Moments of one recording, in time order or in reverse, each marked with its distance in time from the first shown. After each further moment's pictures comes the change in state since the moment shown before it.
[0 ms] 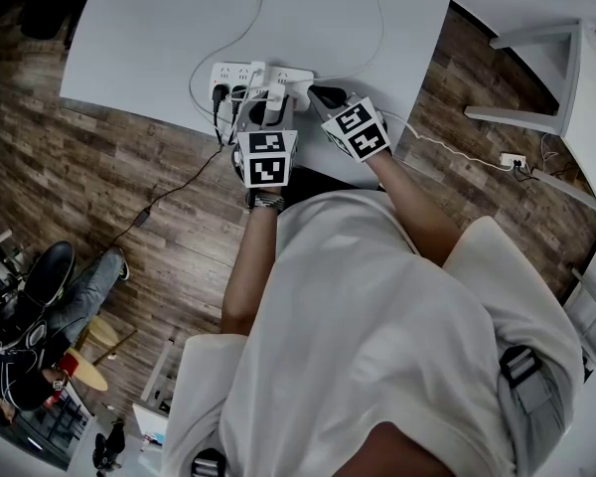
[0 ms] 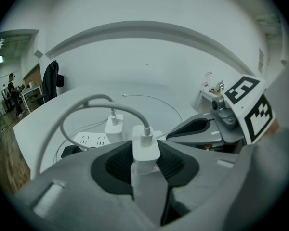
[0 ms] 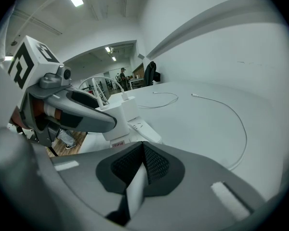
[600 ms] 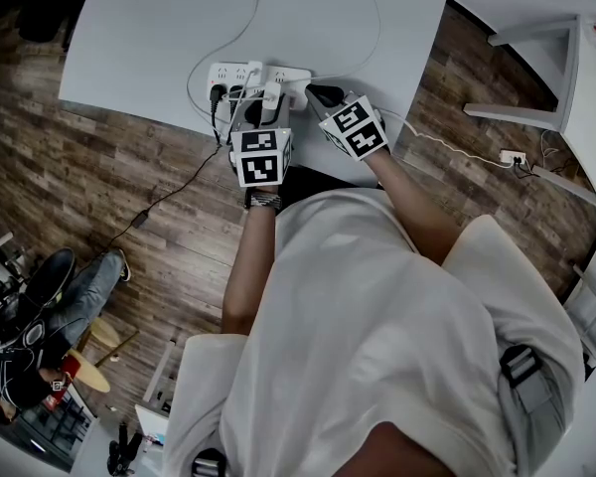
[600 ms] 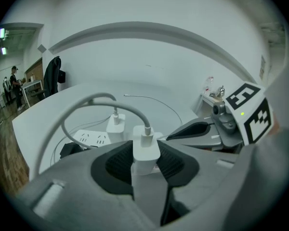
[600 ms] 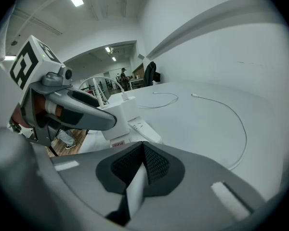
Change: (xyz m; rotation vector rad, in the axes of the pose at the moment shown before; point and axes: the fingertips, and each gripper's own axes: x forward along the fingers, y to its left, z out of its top) left arm -0.001 0.001 0.001 -0.063 -0.014 -0.020; right arm 0.000 0.000 -0.001 -0.002 -0.002 -0.002
